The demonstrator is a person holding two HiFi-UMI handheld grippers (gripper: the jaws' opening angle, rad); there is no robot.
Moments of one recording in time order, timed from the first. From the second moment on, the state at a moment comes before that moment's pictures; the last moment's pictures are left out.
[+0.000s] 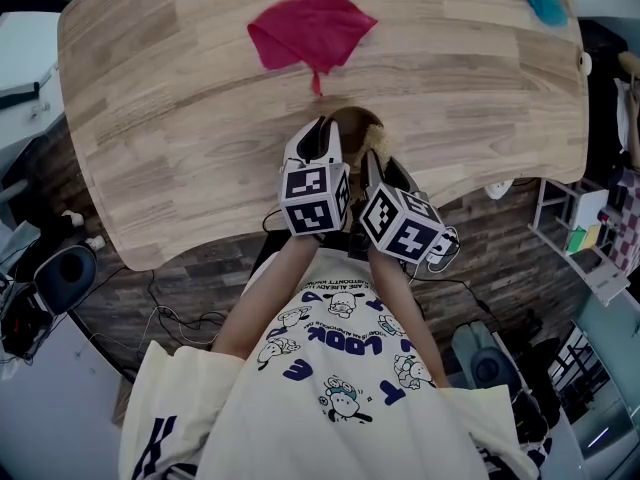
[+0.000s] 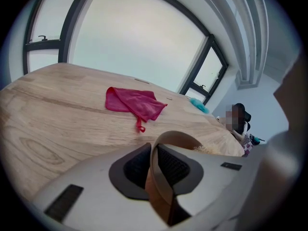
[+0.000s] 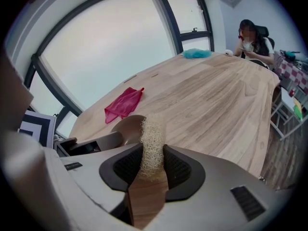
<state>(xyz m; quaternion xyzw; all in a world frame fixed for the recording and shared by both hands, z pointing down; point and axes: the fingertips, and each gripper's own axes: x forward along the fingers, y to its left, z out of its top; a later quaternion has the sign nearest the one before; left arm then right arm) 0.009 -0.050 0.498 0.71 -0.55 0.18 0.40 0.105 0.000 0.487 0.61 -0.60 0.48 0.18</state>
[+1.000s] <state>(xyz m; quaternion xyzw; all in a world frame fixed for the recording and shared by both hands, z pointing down) 0.024 -0.043 0.487 0.85 -0.33 0.36 0.19 0.070 -0.030 0.480 0.41 -0.79 0.23 0.40</state>
